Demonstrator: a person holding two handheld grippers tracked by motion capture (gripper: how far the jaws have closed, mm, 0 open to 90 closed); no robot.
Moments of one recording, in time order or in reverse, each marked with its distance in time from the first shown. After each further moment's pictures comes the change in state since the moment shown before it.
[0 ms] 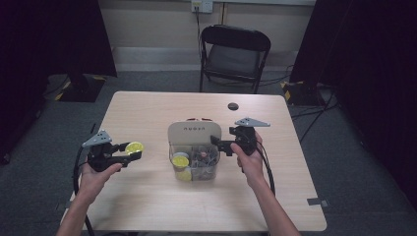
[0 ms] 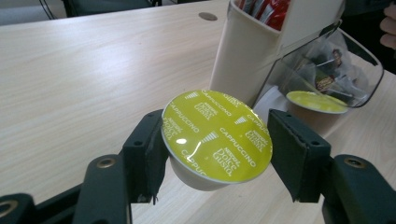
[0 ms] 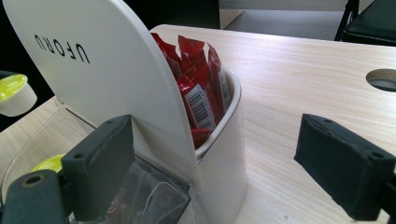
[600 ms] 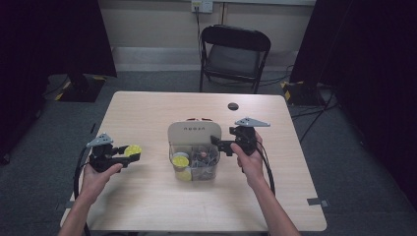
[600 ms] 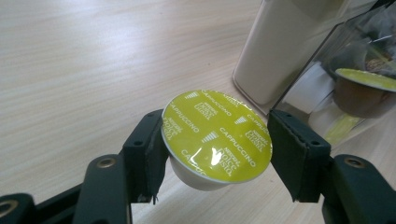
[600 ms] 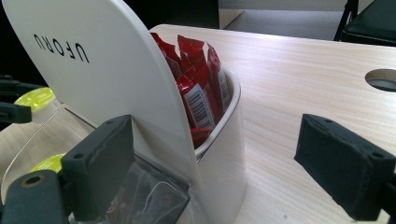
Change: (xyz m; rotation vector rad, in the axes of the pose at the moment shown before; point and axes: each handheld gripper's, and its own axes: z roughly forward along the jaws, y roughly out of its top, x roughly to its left) left arm 0.020 -0.021 0.017 0.055 0.035 -0.058; right arm 0.000 0.000 0.000 0.001 -0.002 -0.001
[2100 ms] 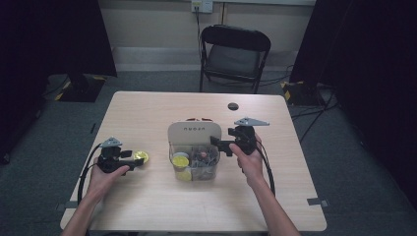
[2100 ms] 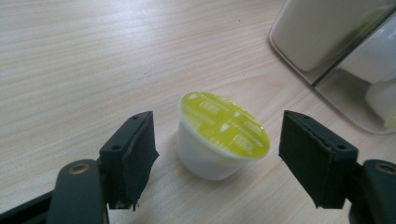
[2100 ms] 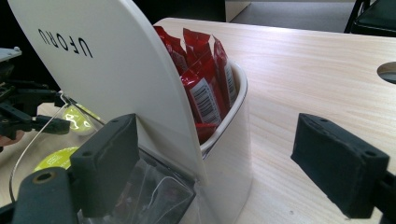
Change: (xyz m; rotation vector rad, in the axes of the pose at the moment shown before) left arm 0.010 -0.017 0.026 0.102 0.060 -0.029; right arm -0.001 0.001 0.001 0.027 0.027 0.005
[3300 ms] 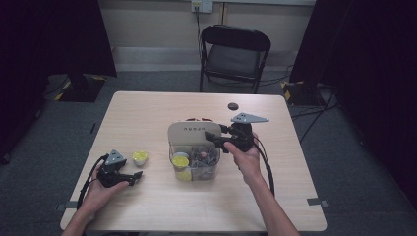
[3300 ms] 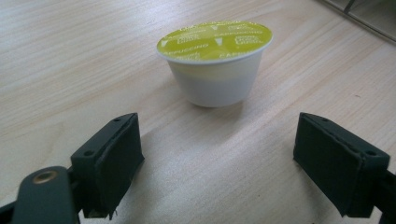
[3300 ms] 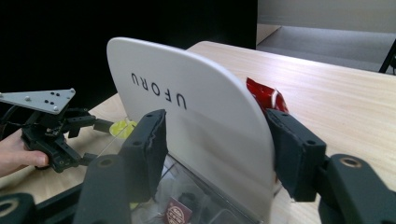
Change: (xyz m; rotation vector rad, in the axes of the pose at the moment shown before) left arm -0.016 -0.036 0.002 0.059 0.140 0.150; right arm 0.023 0.021 -0.011 -0.067 0.121 -0.062
